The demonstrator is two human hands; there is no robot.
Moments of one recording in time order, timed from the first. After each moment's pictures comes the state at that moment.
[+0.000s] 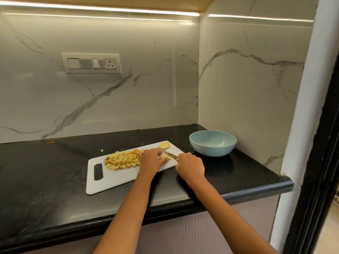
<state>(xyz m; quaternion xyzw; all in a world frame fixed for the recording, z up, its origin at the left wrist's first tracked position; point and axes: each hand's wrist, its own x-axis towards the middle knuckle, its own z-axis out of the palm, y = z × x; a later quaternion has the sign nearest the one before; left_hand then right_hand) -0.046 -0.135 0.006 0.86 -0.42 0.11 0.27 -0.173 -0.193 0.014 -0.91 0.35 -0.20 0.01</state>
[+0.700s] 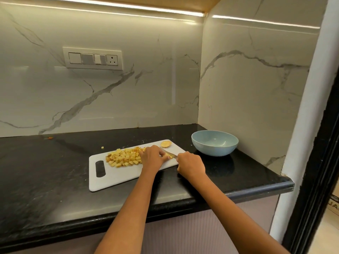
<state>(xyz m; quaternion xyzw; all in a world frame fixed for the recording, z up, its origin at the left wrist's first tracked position) -0.041 -0.139 0.008 0.86 -0.39 0.08 0.30 -0.173 -0.177 0.025 -0.93 0.32 -0.16 -0.05</state>
